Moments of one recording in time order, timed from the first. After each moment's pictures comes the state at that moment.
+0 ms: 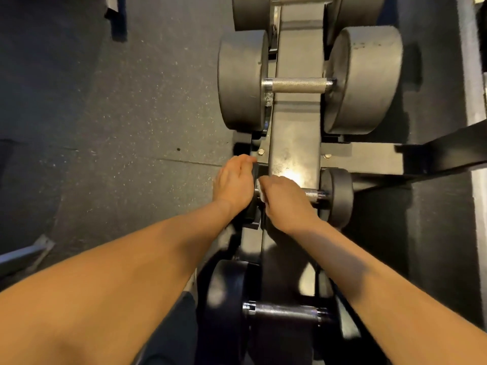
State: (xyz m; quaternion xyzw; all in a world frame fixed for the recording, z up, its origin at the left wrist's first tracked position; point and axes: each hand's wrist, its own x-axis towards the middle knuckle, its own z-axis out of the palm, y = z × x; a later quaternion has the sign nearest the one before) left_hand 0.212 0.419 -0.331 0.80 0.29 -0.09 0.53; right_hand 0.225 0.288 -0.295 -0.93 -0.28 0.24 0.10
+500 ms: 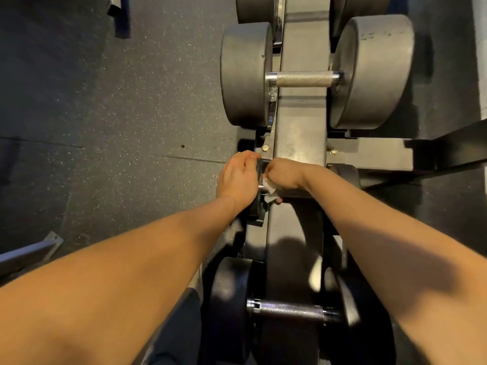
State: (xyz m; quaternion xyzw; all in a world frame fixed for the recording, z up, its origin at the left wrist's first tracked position) left_hand 0.212 0.420 -0.331 0.79 0.29 -0.09 0.54; right_hand 0.297 0.311 -0.303 -0.82 -0.15 0.52 0.16
